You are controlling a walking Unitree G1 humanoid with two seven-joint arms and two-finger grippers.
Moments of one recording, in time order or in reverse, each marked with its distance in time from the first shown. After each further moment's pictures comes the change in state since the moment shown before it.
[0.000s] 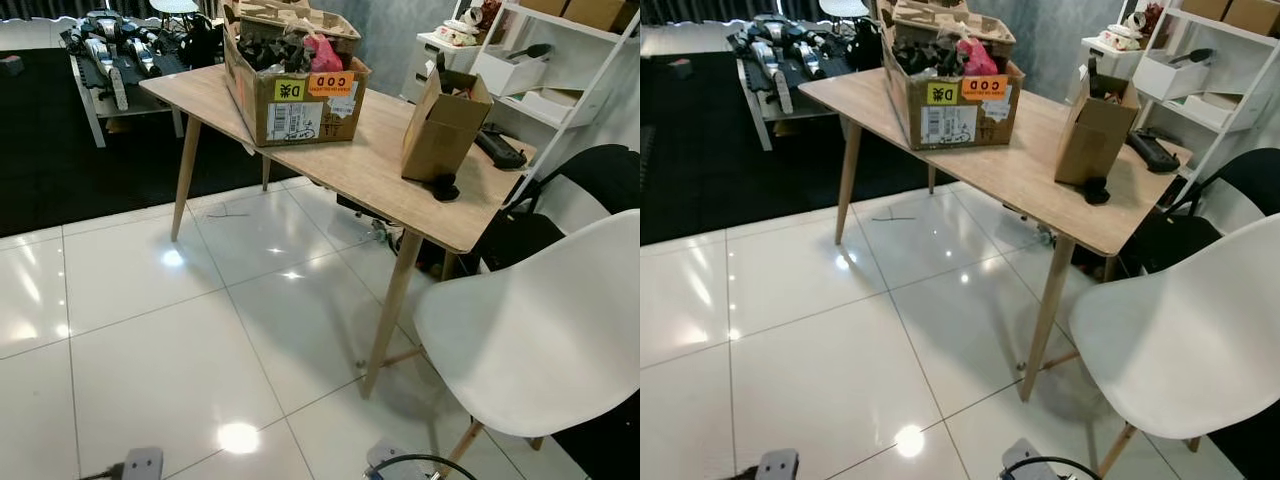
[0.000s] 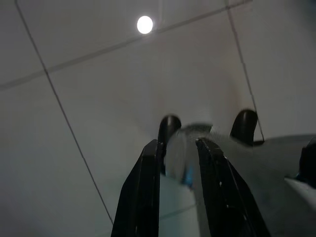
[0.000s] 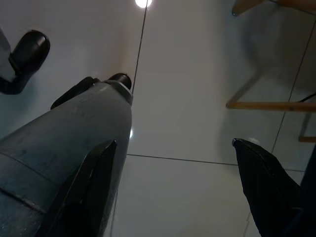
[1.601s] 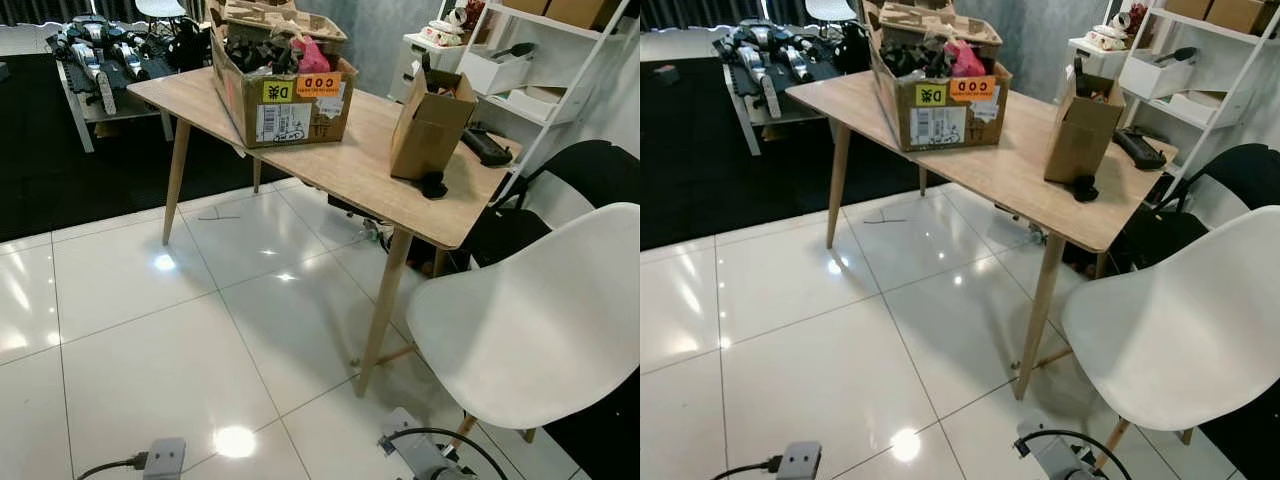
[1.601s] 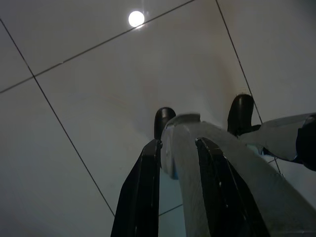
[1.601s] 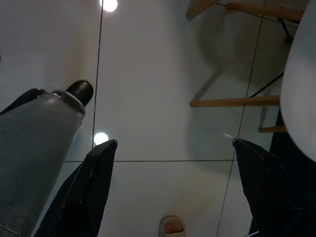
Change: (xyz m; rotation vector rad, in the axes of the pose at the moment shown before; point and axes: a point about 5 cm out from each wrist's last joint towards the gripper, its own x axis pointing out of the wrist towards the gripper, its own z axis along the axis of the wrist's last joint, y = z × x) left arm -0.001 -0.011 -0.018 0.009 0.044 0.000; right arm -0.003 -0.028 0.018 -0.004 -0.035 -0.109
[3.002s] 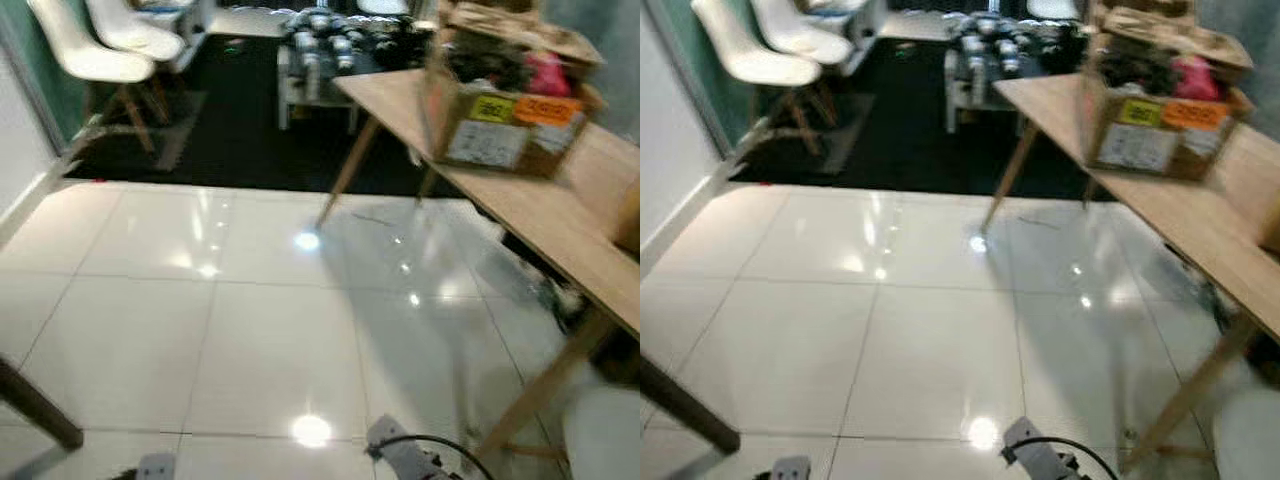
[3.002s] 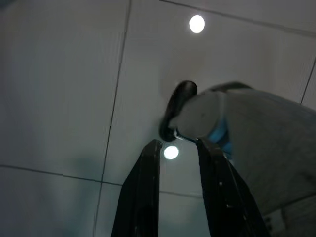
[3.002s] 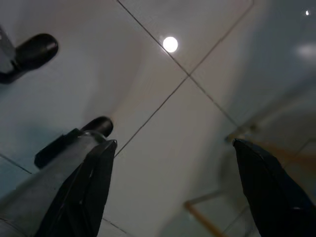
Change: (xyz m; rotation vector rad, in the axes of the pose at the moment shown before) left arm -0.005 0.011 -0.011 -0.021 -0.005 0.040; right arm 0.000 0.015 0.011 0.001 -0.060 0.100
